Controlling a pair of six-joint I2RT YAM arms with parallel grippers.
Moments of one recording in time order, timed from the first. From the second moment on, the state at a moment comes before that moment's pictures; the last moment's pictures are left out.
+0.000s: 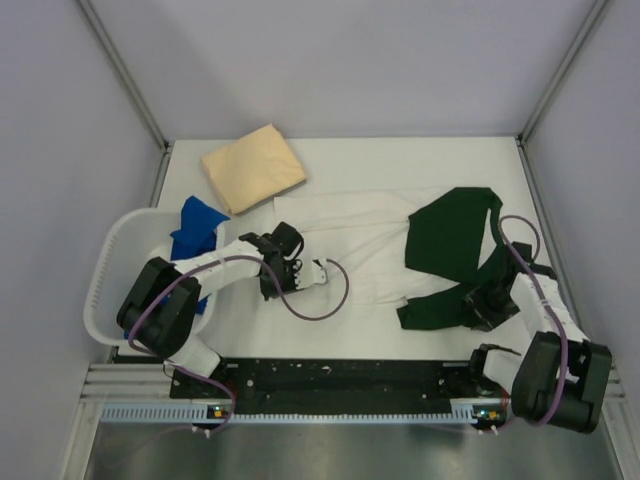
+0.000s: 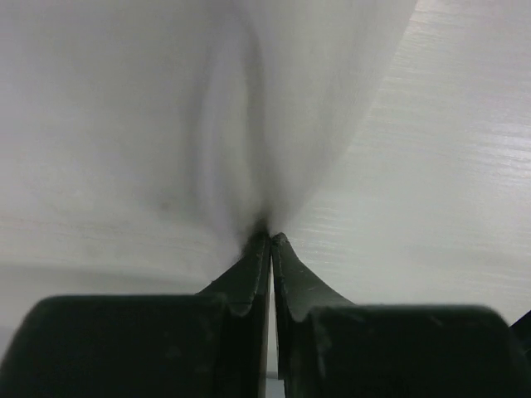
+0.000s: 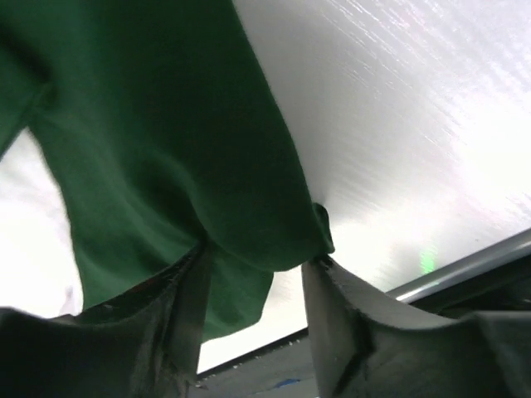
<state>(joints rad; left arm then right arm) -0.59 1.56 0.87 -0.72 0.12 0.81 -0.25 1.08 0.57 -0.92 -0.04 0.78</state>
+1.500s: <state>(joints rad) -0.42 1.97 1.43 -0.79 0.02 0.63 -0.22 1.76 1.33 -0.81 -0.14 0.43</state>
